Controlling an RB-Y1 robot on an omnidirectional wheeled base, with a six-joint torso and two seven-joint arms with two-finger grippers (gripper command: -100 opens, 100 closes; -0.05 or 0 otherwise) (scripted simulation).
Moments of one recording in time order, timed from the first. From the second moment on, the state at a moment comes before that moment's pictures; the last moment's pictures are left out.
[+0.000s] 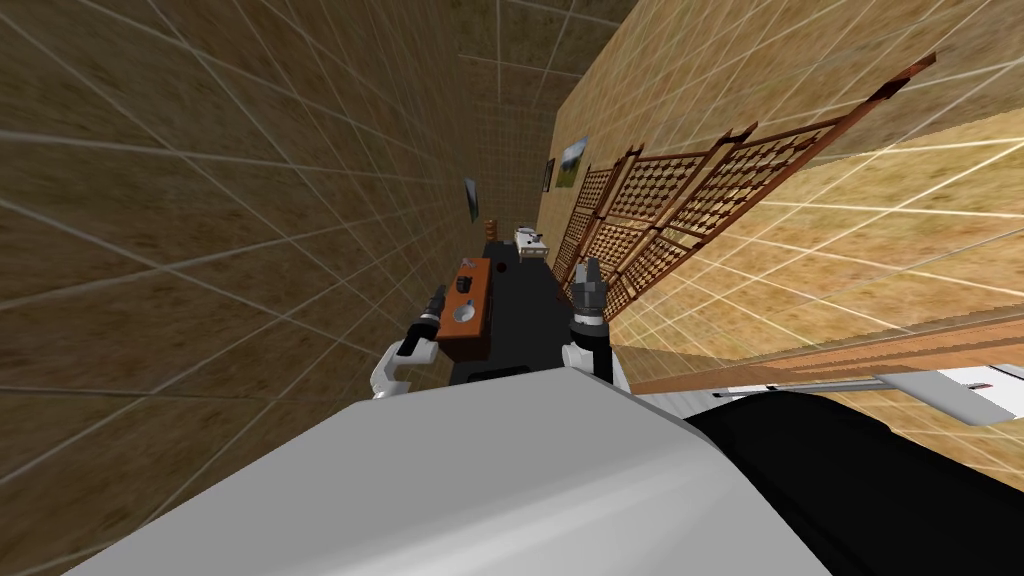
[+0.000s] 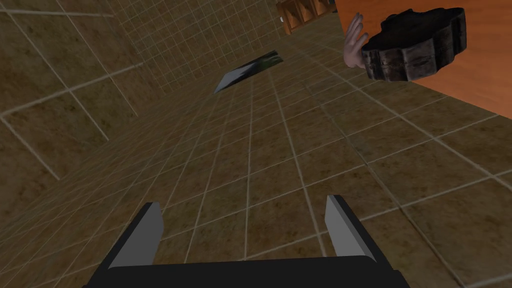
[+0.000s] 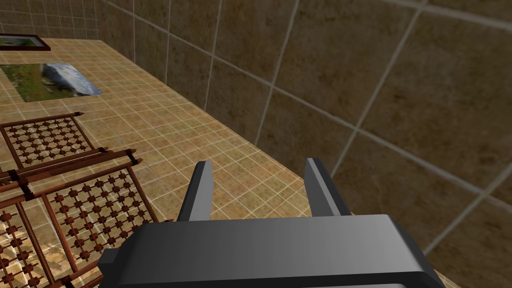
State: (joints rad) left arm 0.12 0.19 -0.06 -1.70 -0.07 -0.03 -0.16; right arm 0.52 -0.02 -0.02 -2.31 0.08 -0.57 0.04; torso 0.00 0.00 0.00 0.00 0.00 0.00
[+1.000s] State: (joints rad) left arm -0.02 0.19 -0.06 -1.44 -0.07 0.19 -0.15; right arm 0.52 -0.02 -0.02 -2.31 0.08 -0.57 0.04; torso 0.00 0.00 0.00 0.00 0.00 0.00
